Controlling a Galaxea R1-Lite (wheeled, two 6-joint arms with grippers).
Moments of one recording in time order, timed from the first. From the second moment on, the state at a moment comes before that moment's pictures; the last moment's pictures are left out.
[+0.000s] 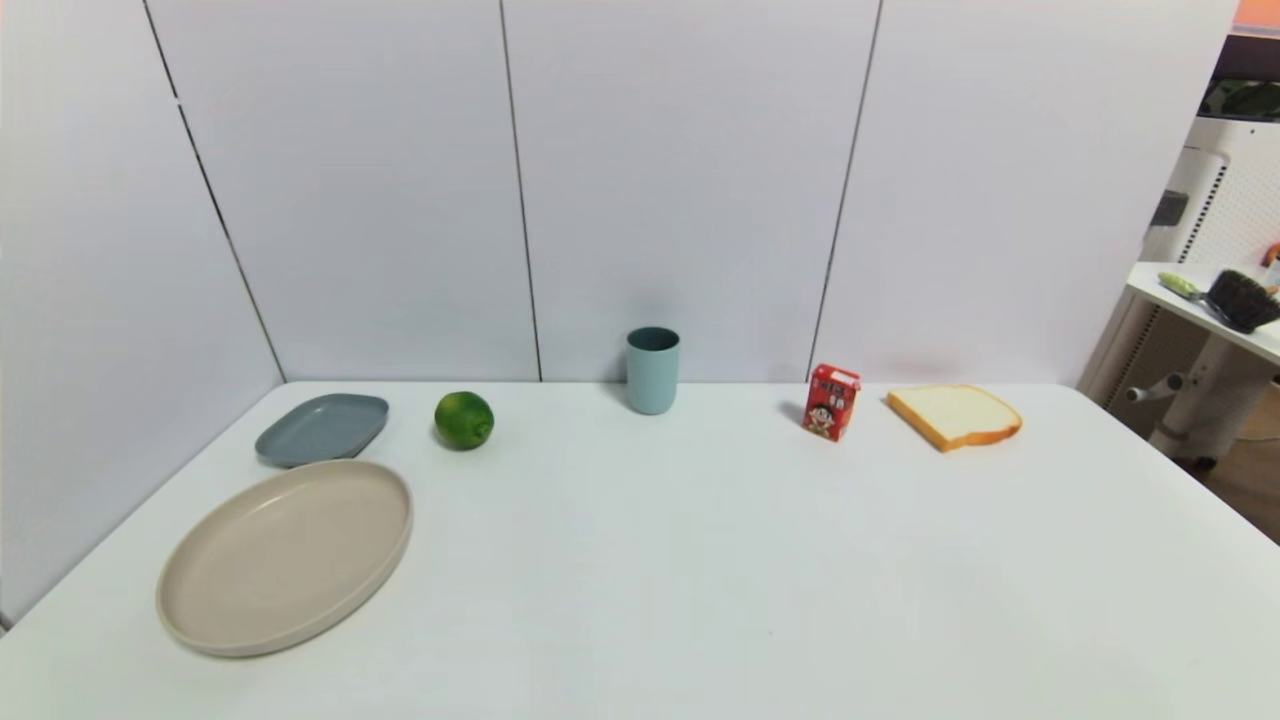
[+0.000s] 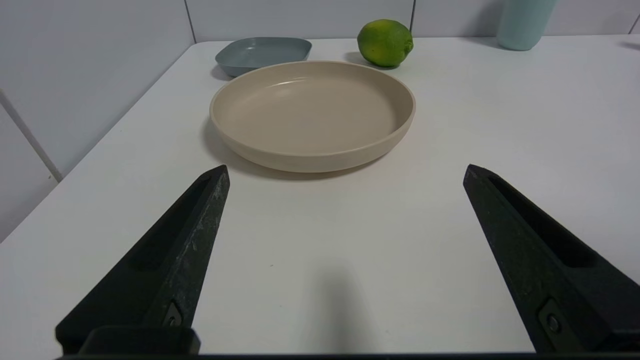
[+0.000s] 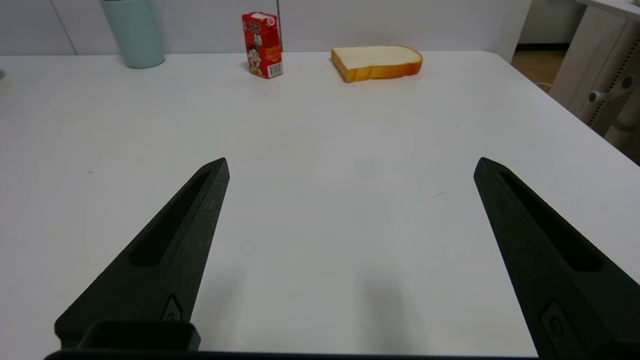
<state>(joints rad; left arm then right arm) 0.00 0.00 0.00 0.00 0.00 -0.01 0.00 0.00 0.00 0.00 0.00 0.01</state>
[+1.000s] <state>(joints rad) 0.00 0.04 -0.03 0.00 0.00 -0.02 0.00 0.00 0.00 0.00 0.00 0.01</state>
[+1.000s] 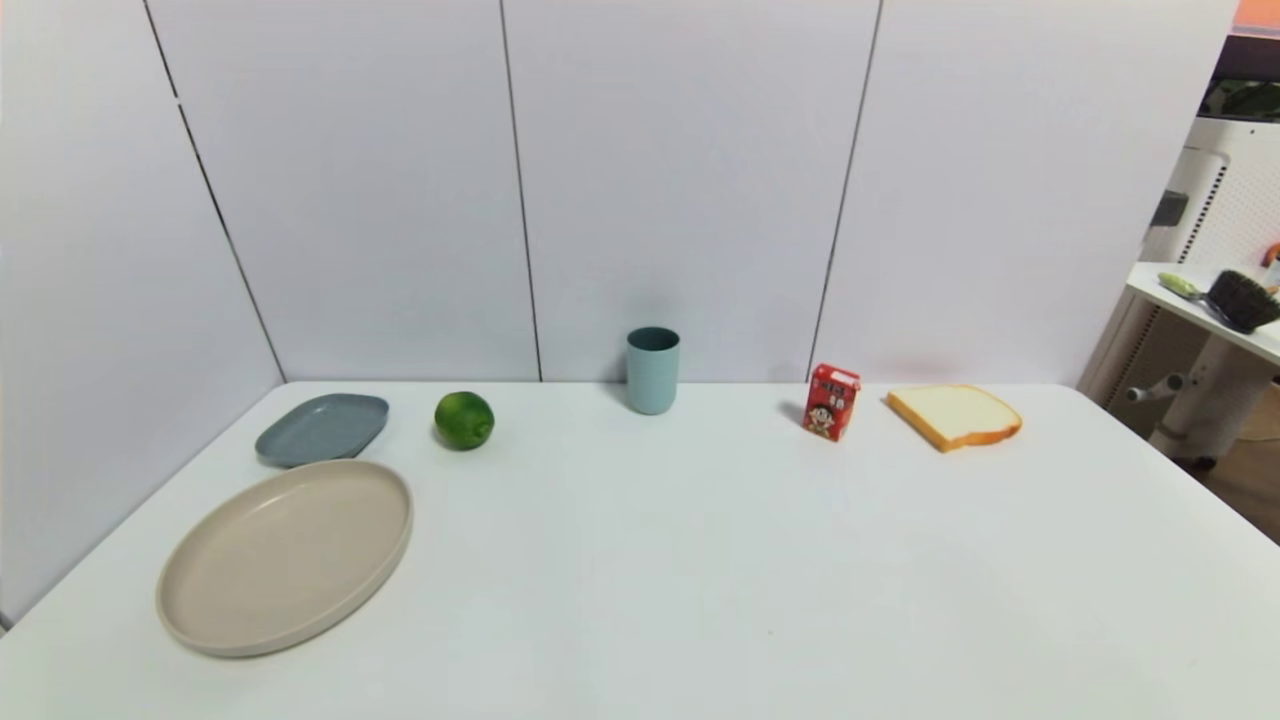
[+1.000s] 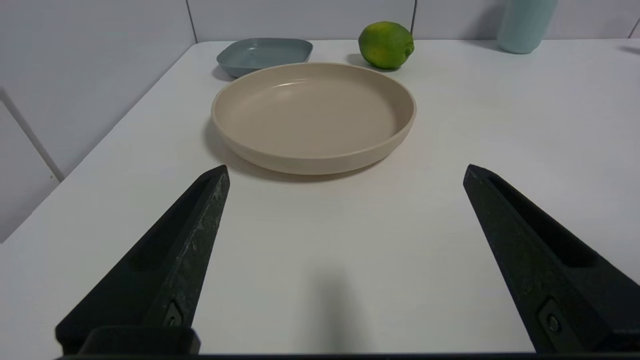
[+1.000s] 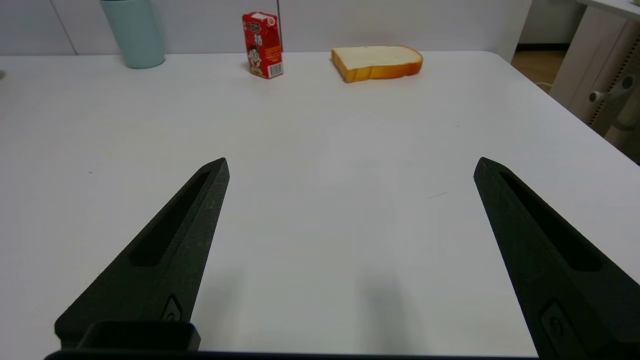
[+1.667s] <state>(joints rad) -0.04 0.99 -0.94 0.02 -0.23 0.44 0.00 0.00 0.00 0.00 0.00 0.01</state>
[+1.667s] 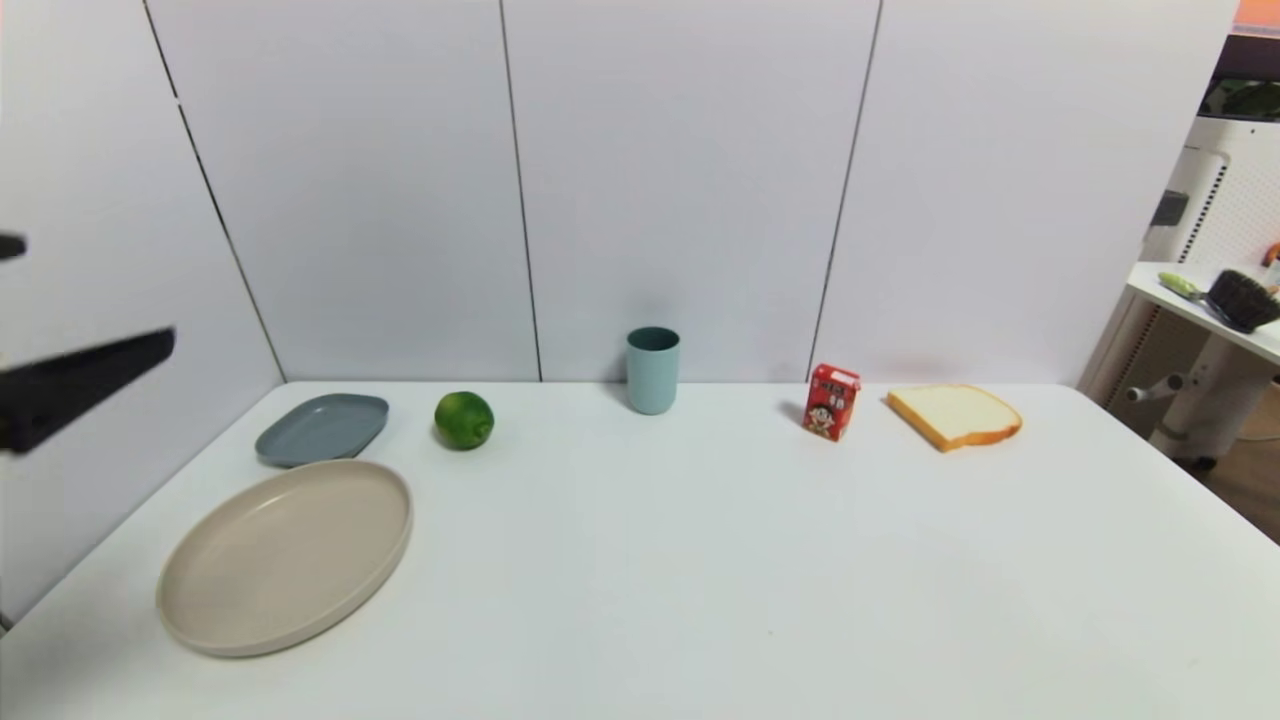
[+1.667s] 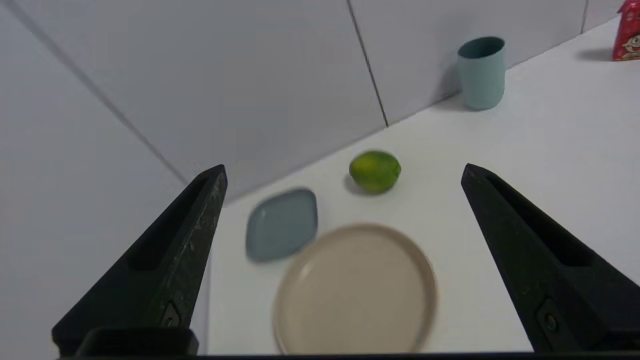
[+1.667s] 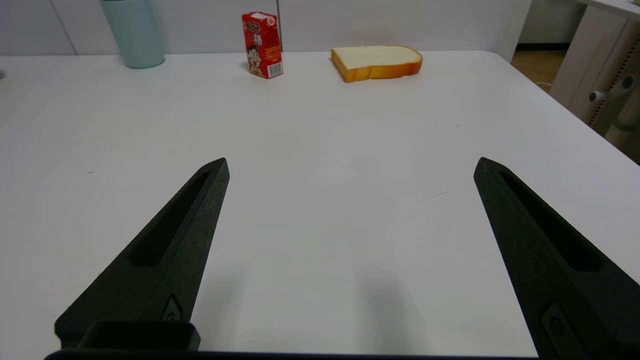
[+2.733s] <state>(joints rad) -0.55 2.26 -1.90 0.12 -0.33 0.73 0.00 0.00 0.00 0.00 0.00 0.01</state>
